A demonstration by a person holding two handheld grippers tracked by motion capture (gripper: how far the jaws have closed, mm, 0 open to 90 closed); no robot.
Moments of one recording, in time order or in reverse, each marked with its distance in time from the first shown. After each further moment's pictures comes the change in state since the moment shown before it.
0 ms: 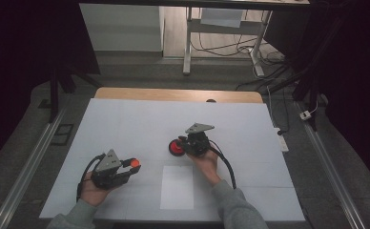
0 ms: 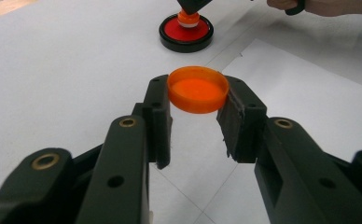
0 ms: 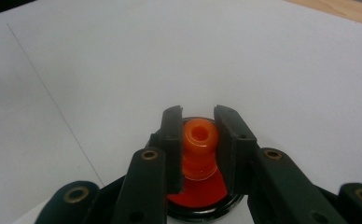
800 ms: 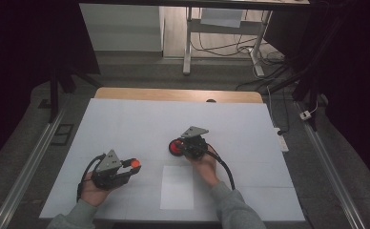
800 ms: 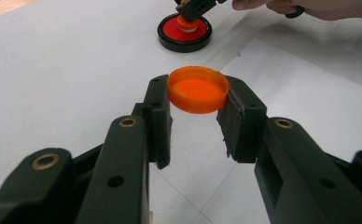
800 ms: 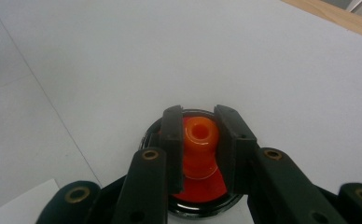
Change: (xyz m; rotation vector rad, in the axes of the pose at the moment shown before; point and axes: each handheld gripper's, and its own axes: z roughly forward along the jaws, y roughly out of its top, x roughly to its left) left arm -0.001 0.001 0.000 0.004 -0.001 0.003; right arm 0.013 -0.002 0.003 0.035 -0.072 -0.097
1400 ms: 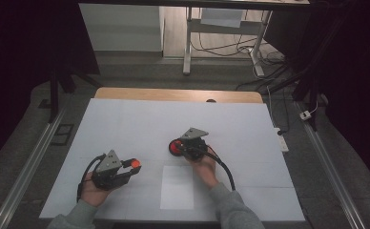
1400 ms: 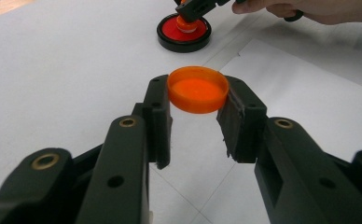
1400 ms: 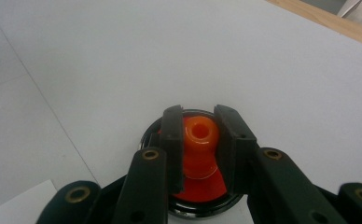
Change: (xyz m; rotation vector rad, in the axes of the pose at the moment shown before) left arm -0.001 0.000 0.000 0.000 -0.003 0.001; right arm 0.004 -0.004 0.000 -0.024 -0.023 -0.011
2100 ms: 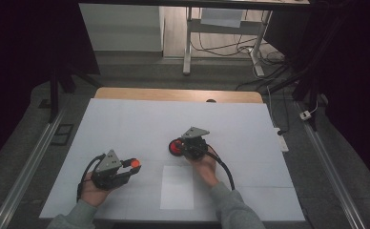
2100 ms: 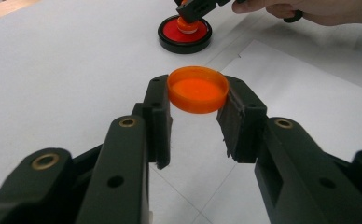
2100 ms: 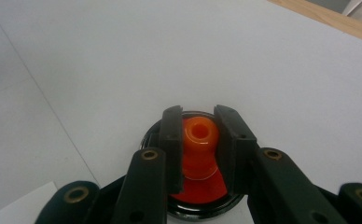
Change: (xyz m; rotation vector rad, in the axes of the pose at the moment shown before) left arm 0.001 0.000 -0.001 -0.008 0.005 -0.005; right arm -0.004 0.001 0.000 -0.005 0.020 0.018
